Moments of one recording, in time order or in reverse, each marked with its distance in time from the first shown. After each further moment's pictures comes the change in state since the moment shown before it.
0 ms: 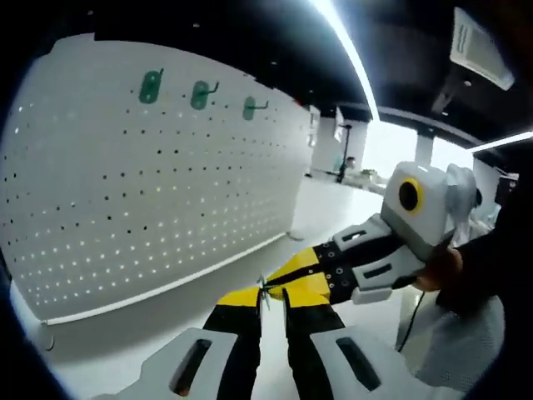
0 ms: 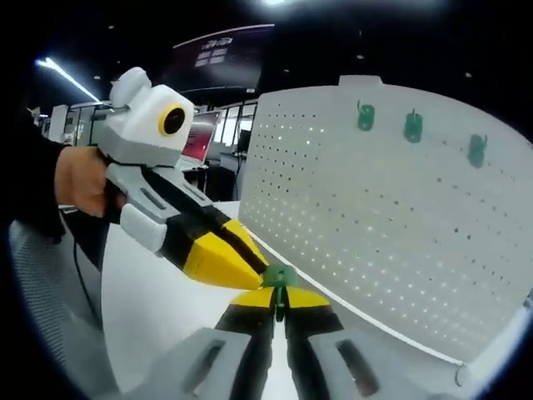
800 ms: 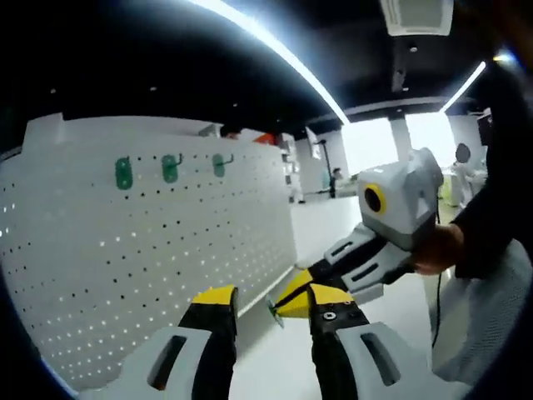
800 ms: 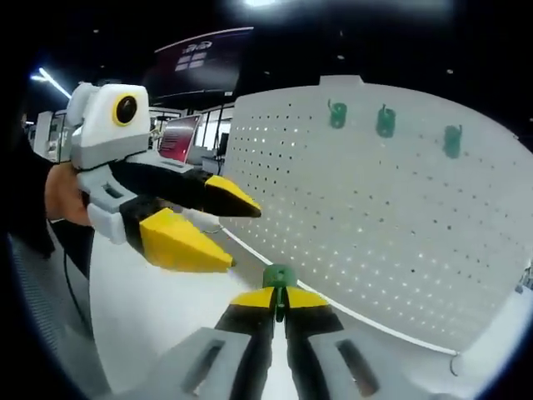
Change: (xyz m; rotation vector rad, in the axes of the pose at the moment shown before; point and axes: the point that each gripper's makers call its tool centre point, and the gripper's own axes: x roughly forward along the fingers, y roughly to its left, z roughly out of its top) left arm -0.004 -0.011 0.033 0.293 -0.193 -0.016; right arm -0.006 -0.021 -0.004 0.038 -0.005 -0.087
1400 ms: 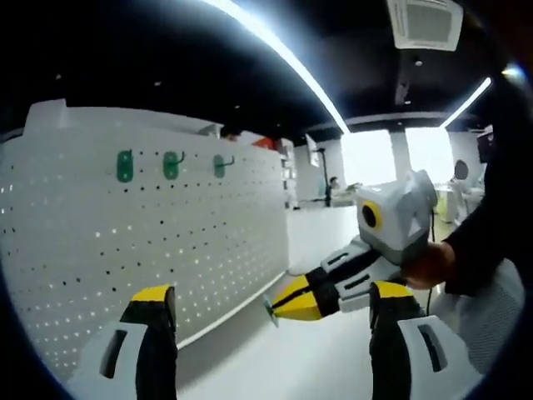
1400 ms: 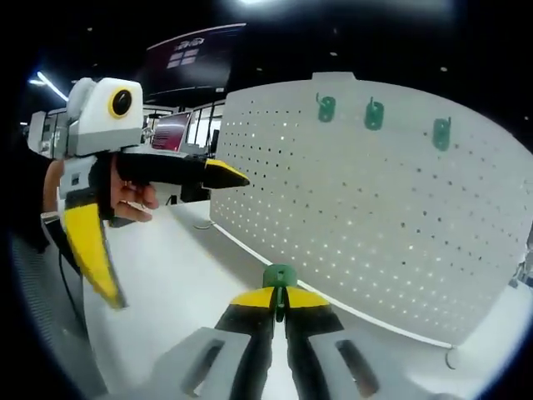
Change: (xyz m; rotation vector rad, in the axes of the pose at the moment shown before) left arm -0.003 0.001 0.003 -0.127 -0.026 -0.033; right arm -0.004 -0.012 -0.007 0.014 0.012 -0.050
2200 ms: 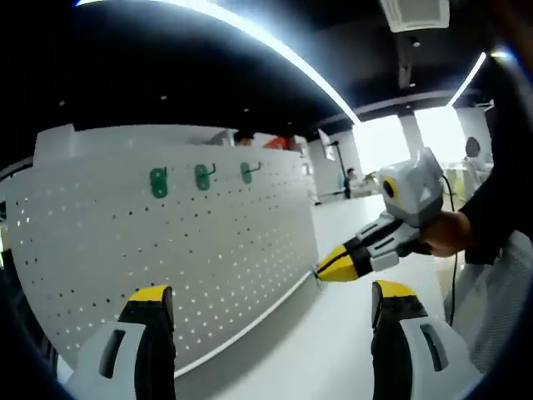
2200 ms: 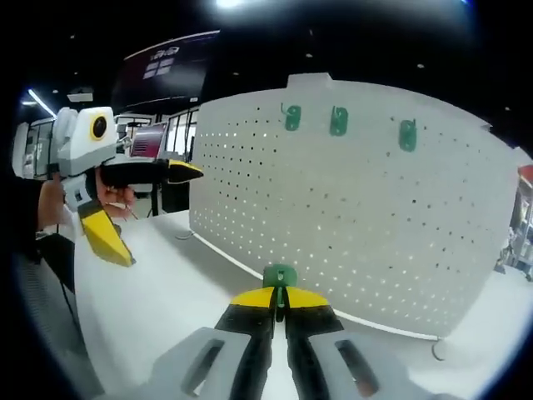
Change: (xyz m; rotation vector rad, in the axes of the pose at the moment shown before) left arm -0.027 0.037 0.011 0.152 0.001 0.133; right arm -0.017 -0.026 0.023 0.038 -0.027 -0.101
